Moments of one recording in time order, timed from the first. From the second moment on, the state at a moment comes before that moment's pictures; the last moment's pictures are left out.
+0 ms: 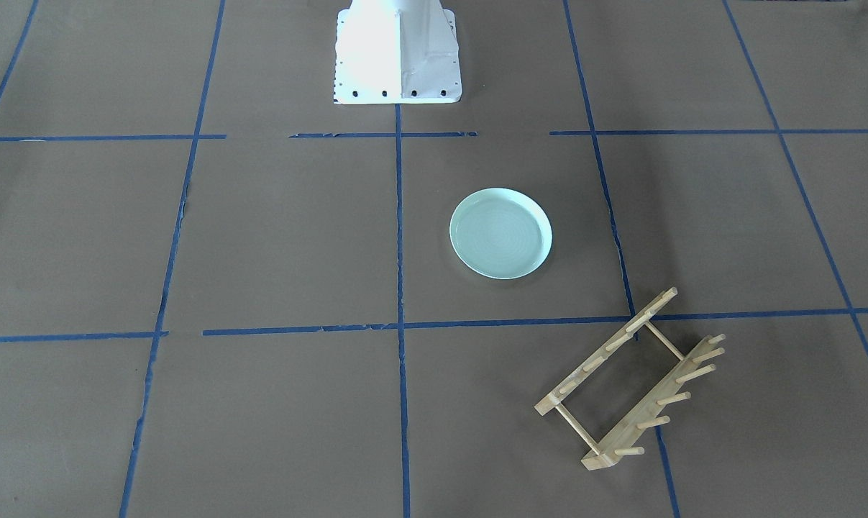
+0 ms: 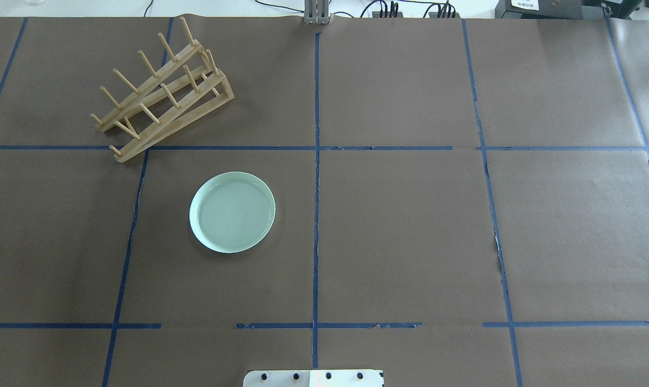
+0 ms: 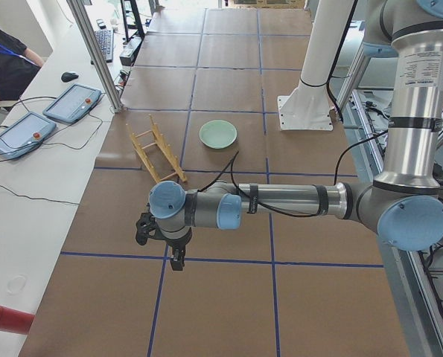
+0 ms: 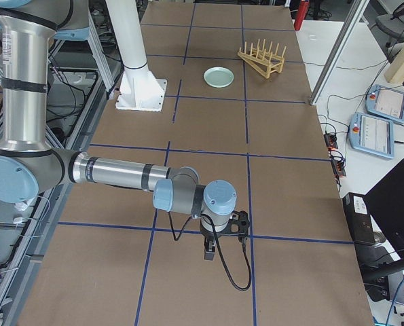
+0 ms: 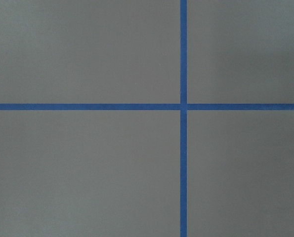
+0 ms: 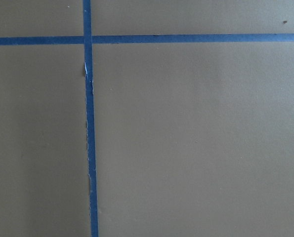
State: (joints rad) left arm -1.57 -1.60 -1.54 -1.62 -2.37 -0.02; right arm 1.61 -1.68 1.60 -1.60 2.30 -0.07
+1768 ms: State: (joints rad) left arm -0.99 -1.98 -2.01 -1.57 -2.29 -1.04; right arm 1.61 -1.68 1.60 -1.60 2.30 -0.07
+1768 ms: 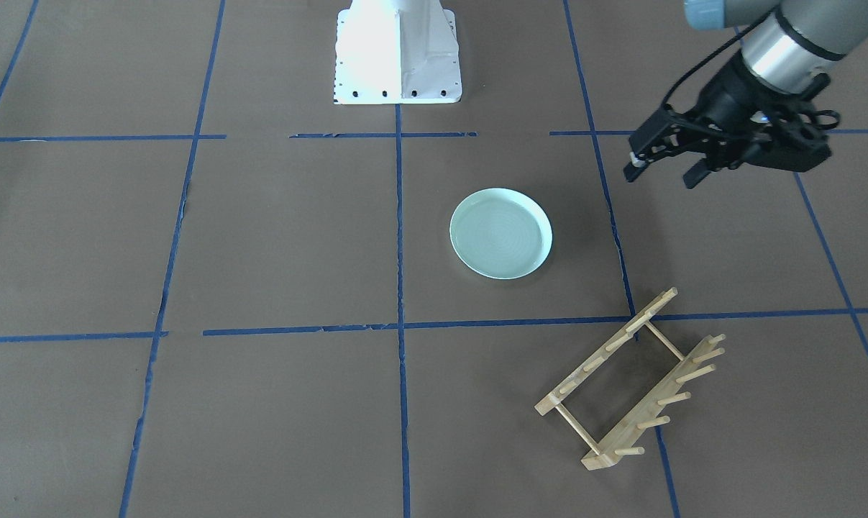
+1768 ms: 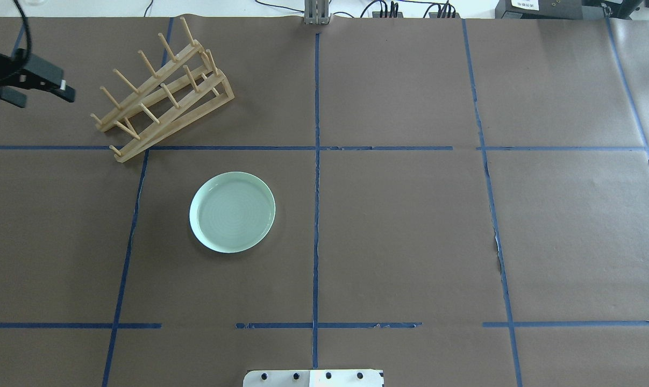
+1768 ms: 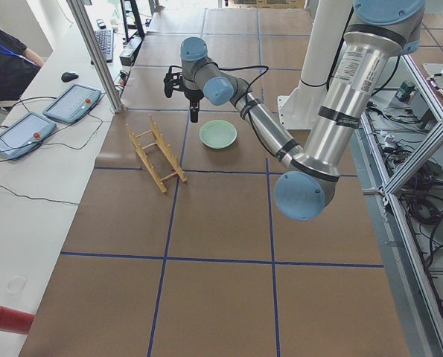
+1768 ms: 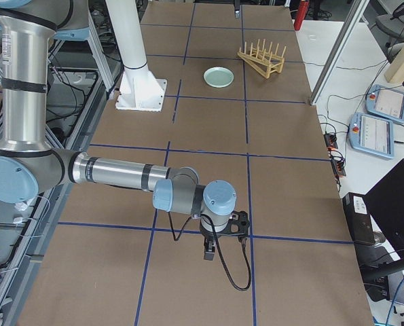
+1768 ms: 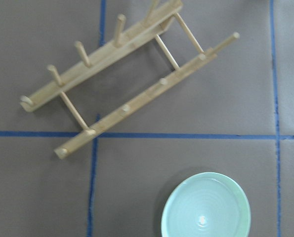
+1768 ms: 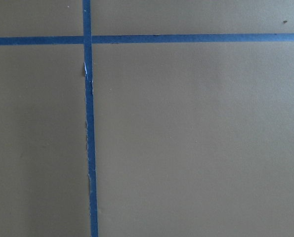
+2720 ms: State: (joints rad) left arm -0.50 -2.29 -1.65 -1.51 -1.84 -1.27; right arm 1.61 -1.68 1.60 -1.60 2.30 -0.07
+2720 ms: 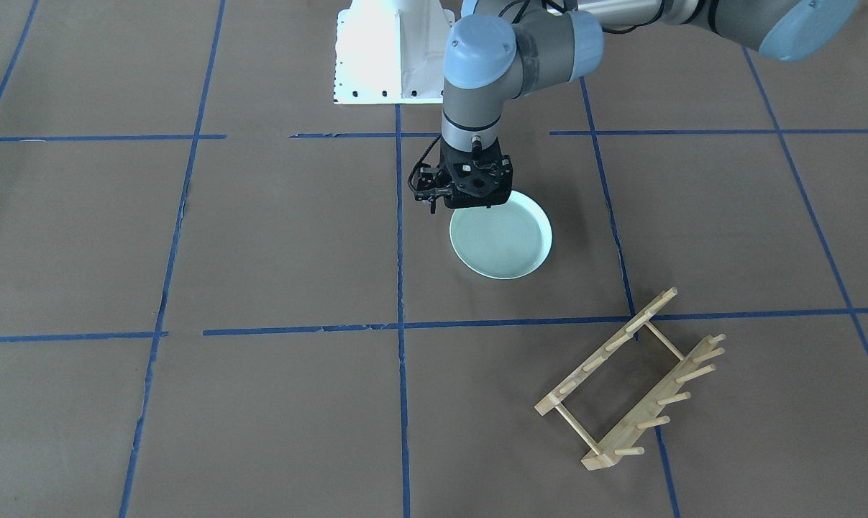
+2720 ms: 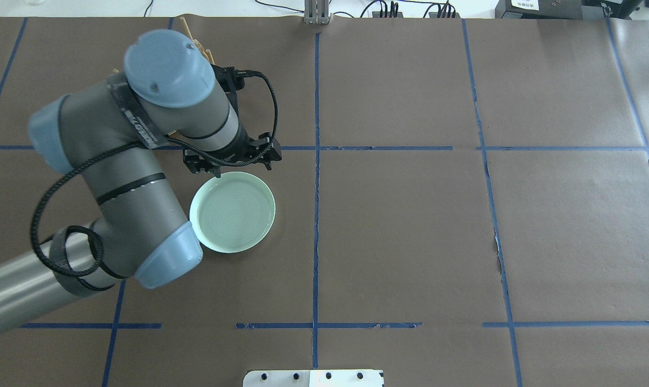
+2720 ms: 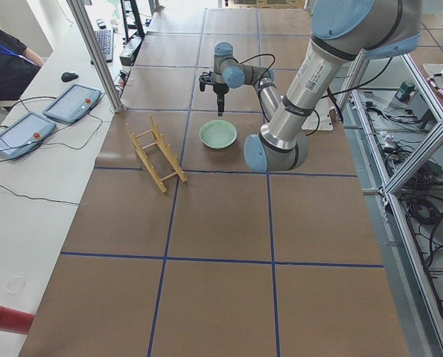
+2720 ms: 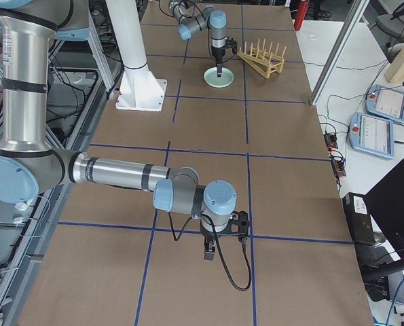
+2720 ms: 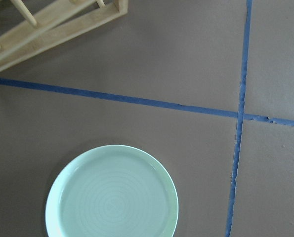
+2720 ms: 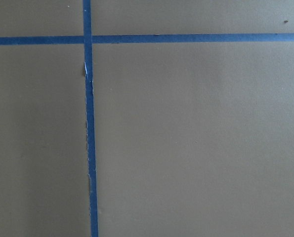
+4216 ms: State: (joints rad) left arm -0.48 -2.28 -1.52 -1.67 -1.82 -1.27; right arm 1.61 -1.68 1.60 -1.60 2.30 -0.07
